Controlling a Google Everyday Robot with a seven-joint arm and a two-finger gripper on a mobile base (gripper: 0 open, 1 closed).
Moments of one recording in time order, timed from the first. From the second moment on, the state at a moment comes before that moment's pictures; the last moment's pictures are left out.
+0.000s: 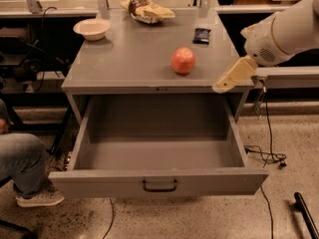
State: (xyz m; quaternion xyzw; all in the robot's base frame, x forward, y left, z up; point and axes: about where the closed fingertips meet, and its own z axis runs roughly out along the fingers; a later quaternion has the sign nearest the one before) arm 0.594 -0.185 0.943 -0.49 0.78 0.00 0.38
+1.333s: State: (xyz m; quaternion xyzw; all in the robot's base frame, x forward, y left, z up) arm 0.714 -0.112 0.913 -0.41 0.72 0.19 0.53
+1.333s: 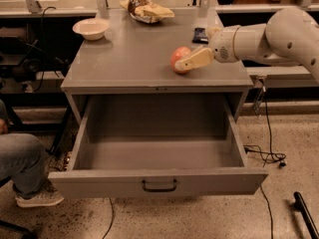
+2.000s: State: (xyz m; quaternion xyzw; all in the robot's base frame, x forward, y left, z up) arm 0.736 -0.088 0.896 -0.42 0.71 0.19 0.54
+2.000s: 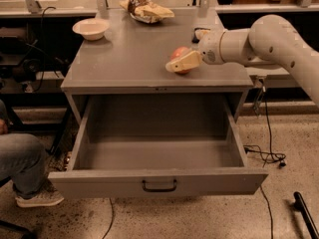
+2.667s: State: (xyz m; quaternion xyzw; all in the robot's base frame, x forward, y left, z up) arm 0.750 -0.093 0.867 -0.40 0.73 0.18 0.53
